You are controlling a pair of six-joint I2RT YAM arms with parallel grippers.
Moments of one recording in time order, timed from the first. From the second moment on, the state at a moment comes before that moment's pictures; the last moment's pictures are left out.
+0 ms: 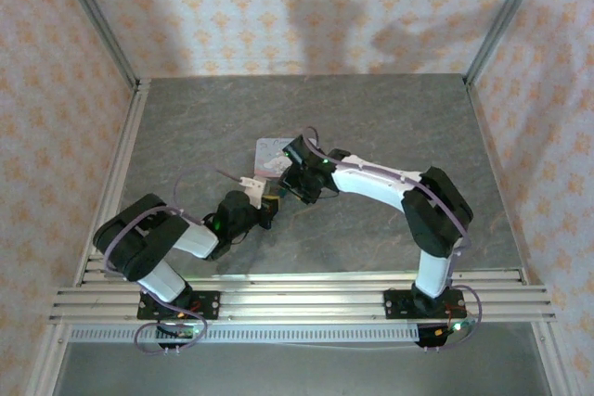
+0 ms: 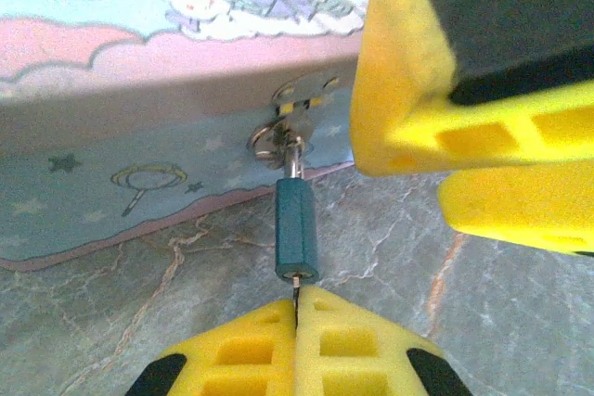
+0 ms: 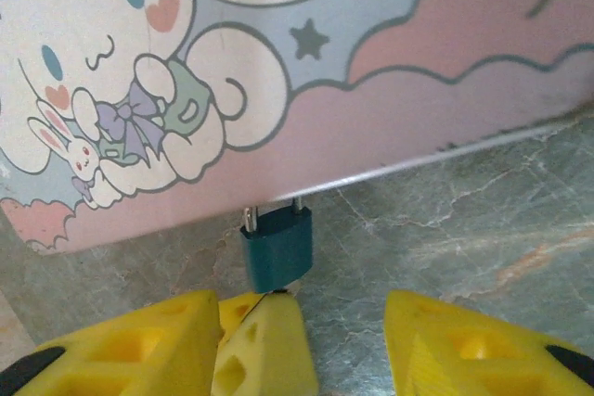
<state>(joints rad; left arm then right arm) -0.61 1.56 0.26 0.86 0.05 -0.36 0.81 1.80 1.27 -0.52 -0.11 1.30</state>
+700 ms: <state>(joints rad) -0.58 1.58 0.26 0.78 0.09 -0.38 0.81 1.76 1.17 -0.37 -0.08 1.36</state>
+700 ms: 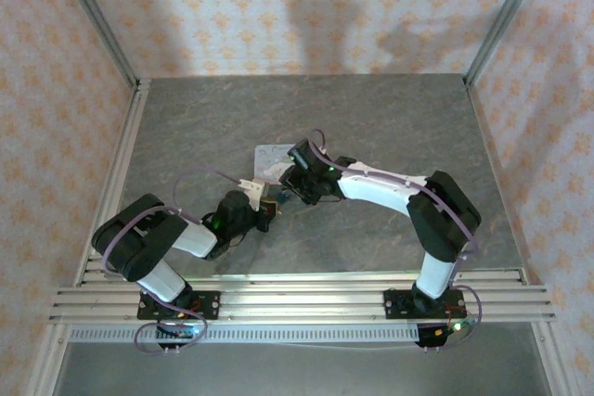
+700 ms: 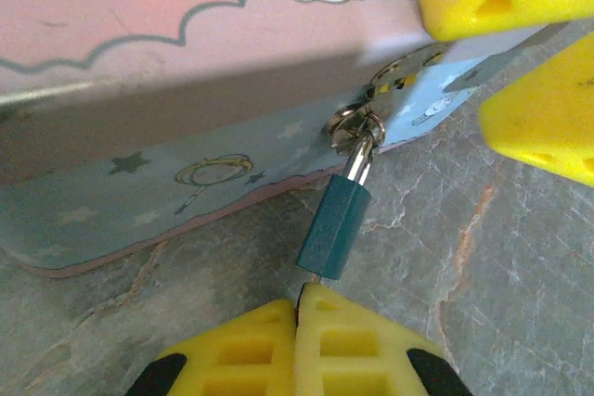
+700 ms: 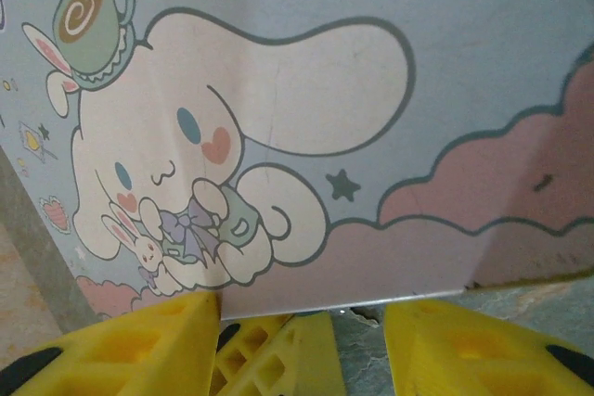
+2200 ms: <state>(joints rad) -0.46 1.51 0.30 0.66 0.35 -0.55 0.92 1.71 0.88 0.07 0.10 1.24</state>
